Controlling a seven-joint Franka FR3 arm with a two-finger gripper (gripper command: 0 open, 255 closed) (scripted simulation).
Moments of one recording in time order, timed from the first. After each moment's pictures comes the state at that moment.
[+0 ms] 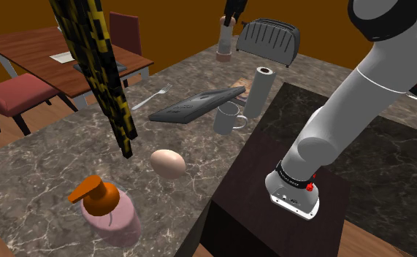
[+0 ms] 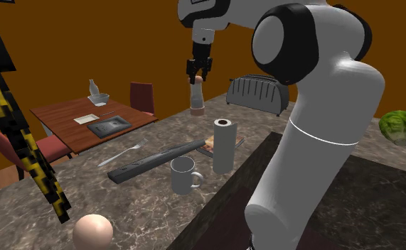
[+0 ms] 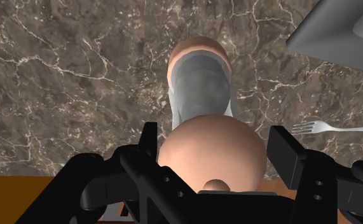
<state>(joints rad) 0.00 -0.12 -0.38 -1.68 0.03 1.72 -0.49</state>
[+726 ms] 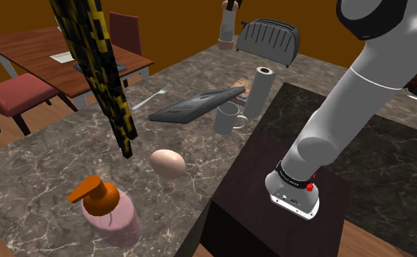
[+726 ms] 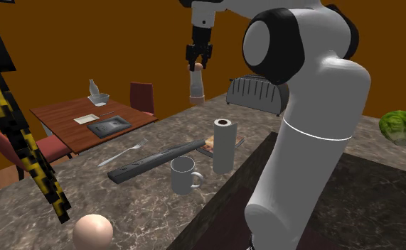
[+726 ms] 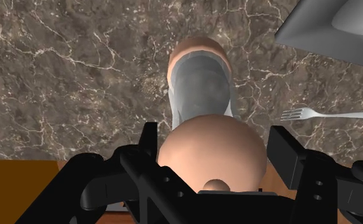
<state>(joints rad) 0.00 -0.06 -0.39 -1.47 0.05 1.56 -0.50</state>
